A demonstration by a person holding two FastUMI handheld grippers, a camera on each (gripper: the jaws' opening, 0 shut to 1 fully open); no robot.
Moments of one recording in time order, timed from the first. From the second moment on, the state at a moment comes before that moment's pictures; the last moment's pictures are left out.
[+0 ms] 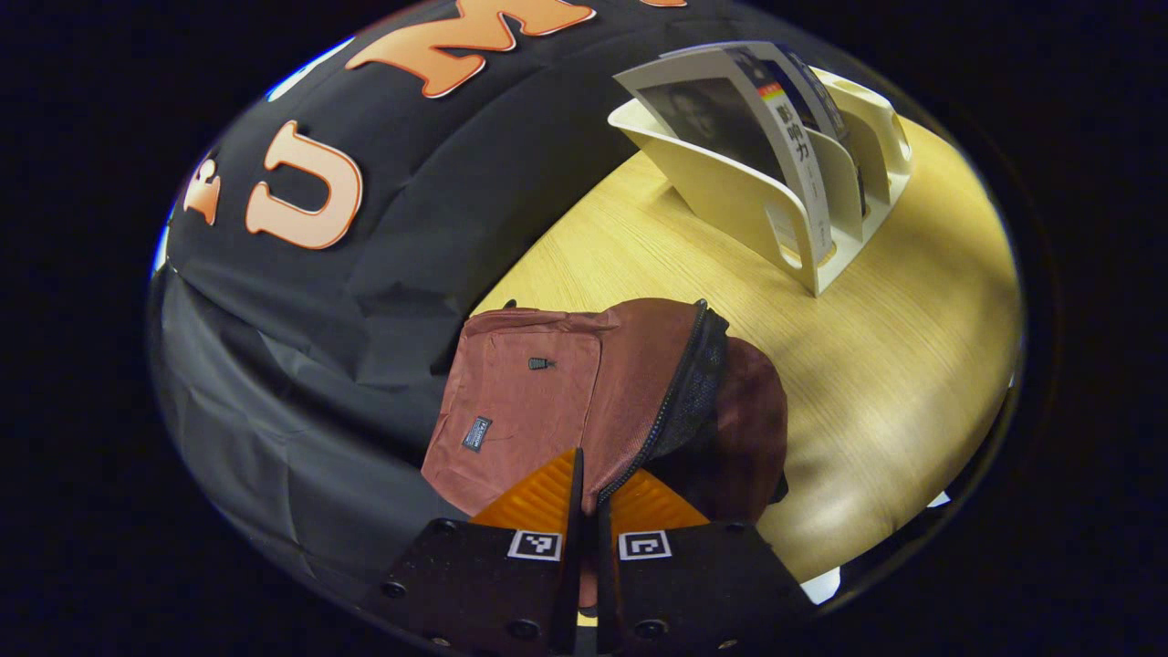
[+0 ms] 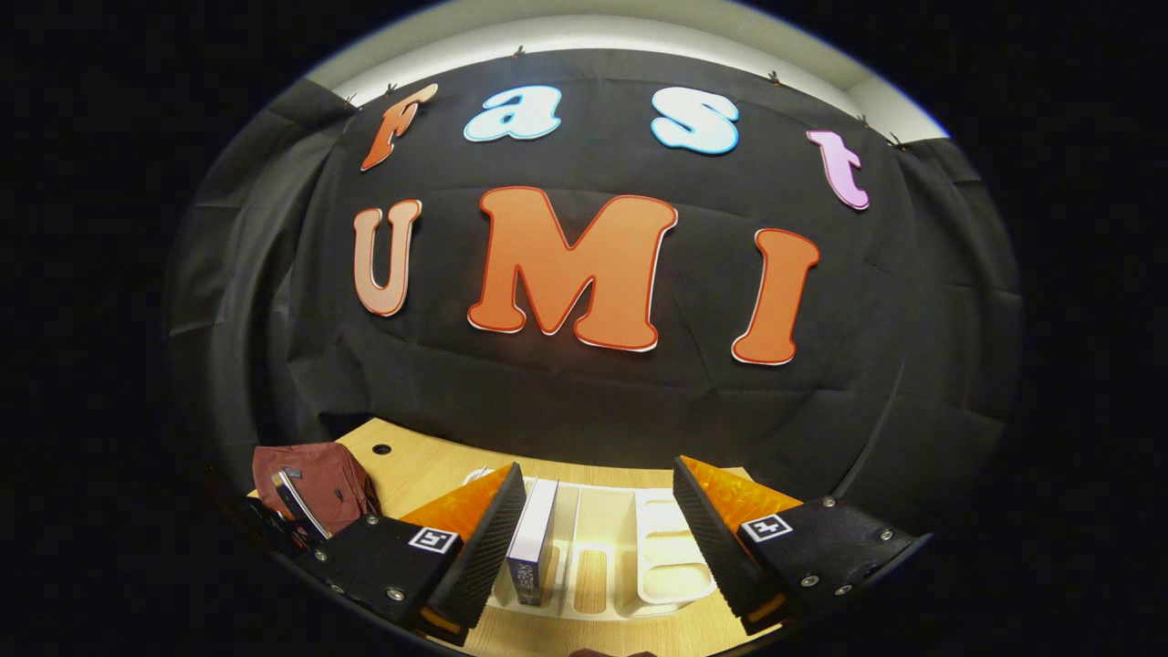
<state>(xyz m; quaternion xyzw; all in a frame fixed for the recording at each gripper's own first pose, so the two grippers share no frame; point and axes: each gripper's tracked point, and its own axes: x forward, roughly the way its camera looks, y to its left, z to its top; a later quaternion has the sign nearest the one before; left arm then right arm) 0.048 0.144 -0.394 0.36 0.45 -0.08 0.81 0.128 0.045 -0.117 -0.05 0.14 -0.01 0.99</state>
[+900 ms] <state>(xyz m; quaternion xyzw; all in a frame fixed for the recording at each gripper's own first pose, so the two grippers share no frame) 0.102 0.192 -0.324 0.19 0.53 -0.20 0.80 0.165 0.139 -0.174 -0.02 0.41 0.09 0.91</state>
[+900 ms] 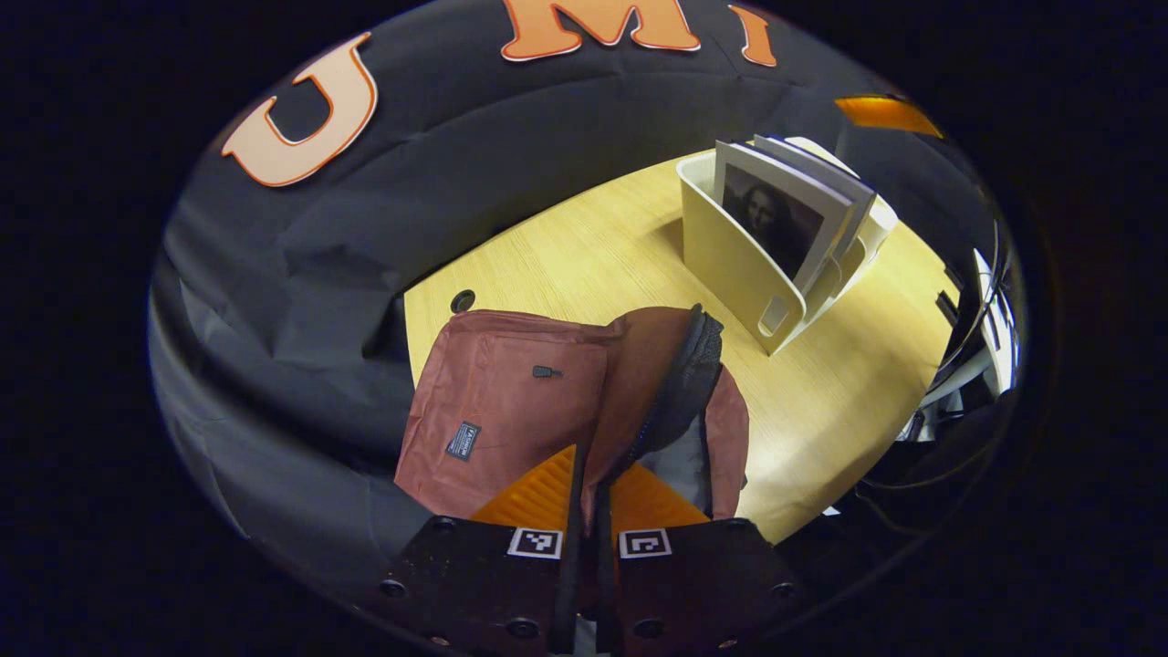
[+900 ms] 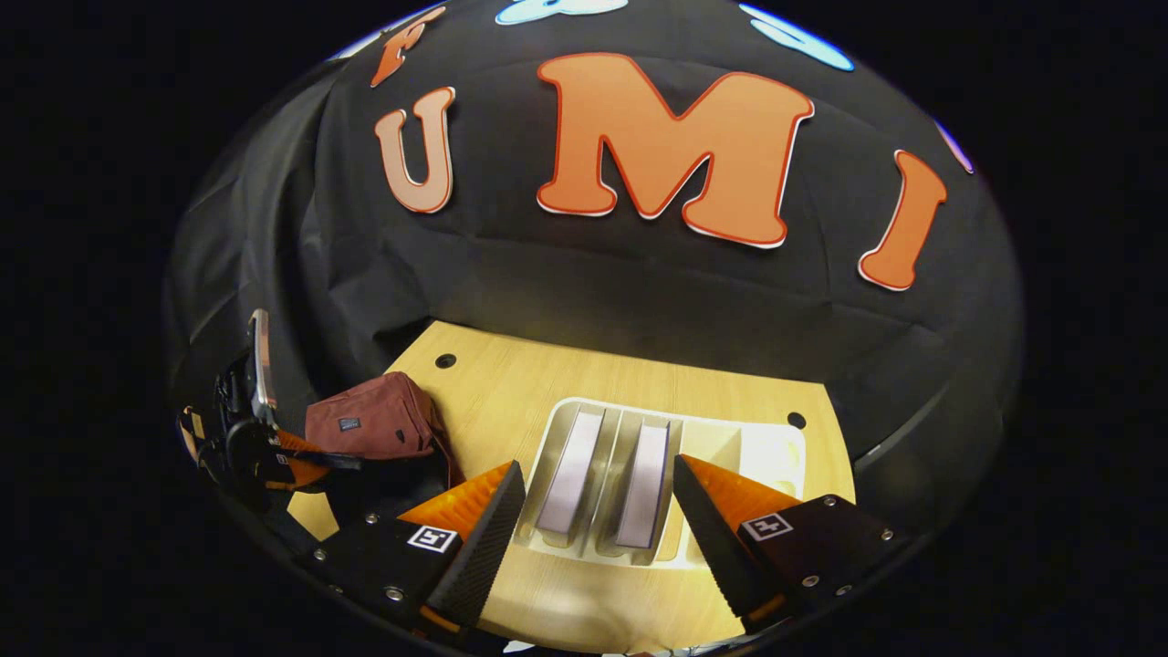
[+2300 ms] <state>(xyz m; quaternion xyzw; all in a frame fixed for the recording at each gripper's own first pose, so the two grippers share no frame) 0.160 0.223 -0.274 0.19 0.54 -0.27 0.78 0.191 0.165 -0.345 -0.08 0.68 0.03 0.73</state>
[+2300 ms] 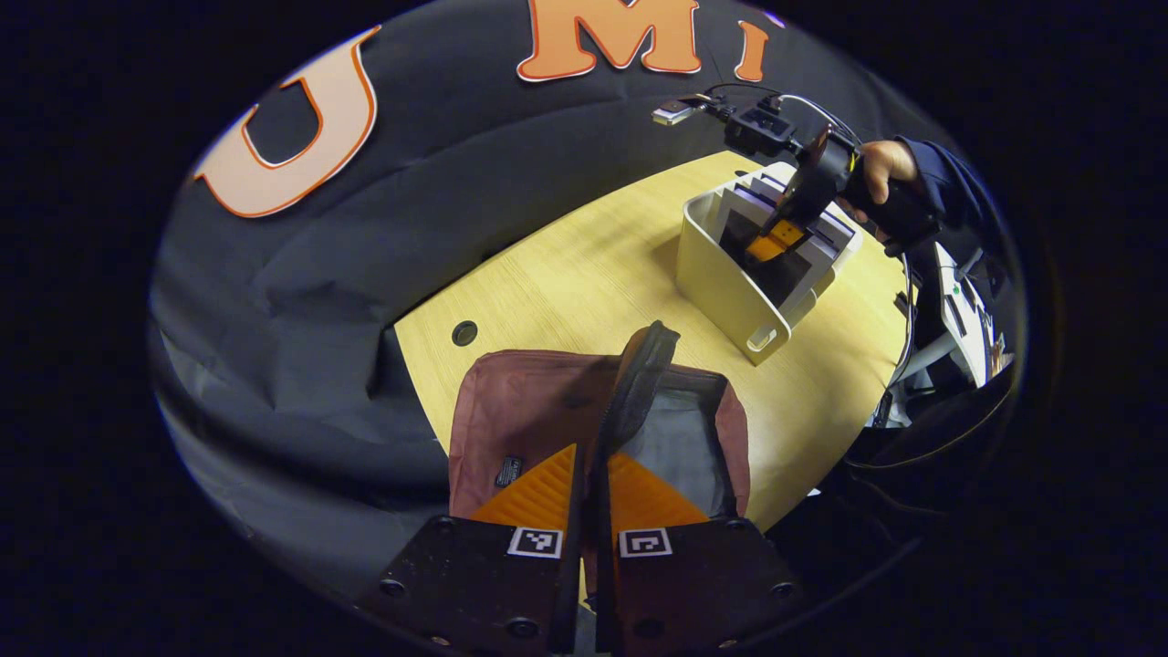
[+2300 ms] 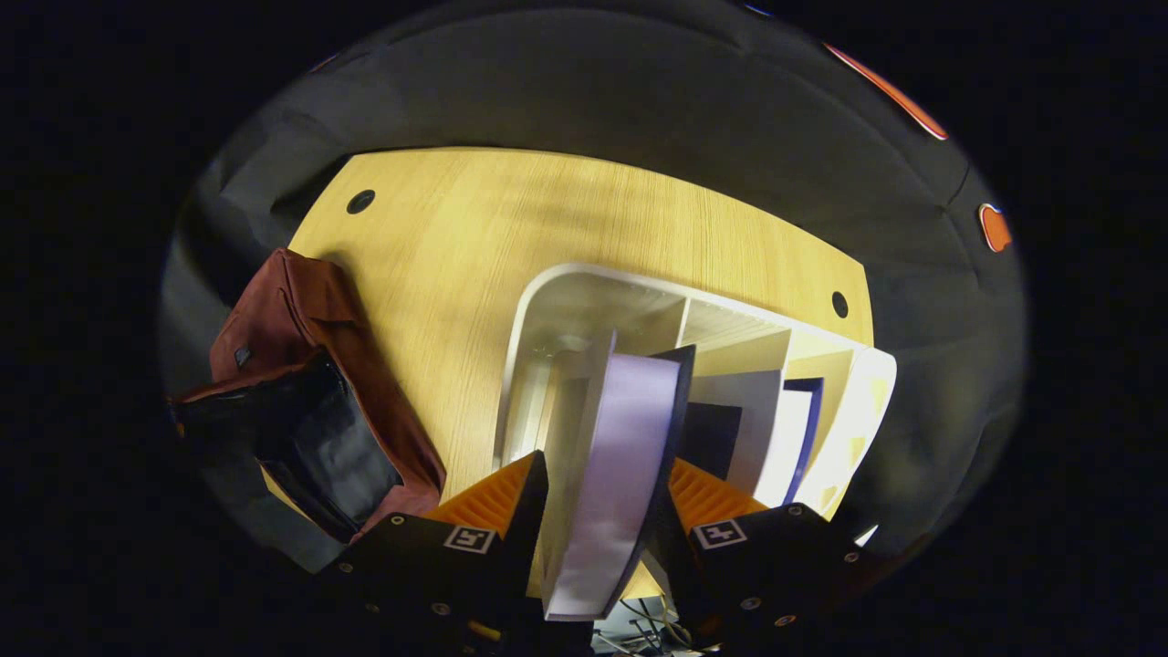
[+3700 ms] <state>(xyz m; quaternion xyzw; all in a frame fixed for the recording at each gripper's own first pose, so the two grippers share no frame) 0.160 0.225 -0.289 0.16 0.57 -0.28 0.76 0.162 0.174 -0.142 0.10 0.56 0.13 0.81</state>
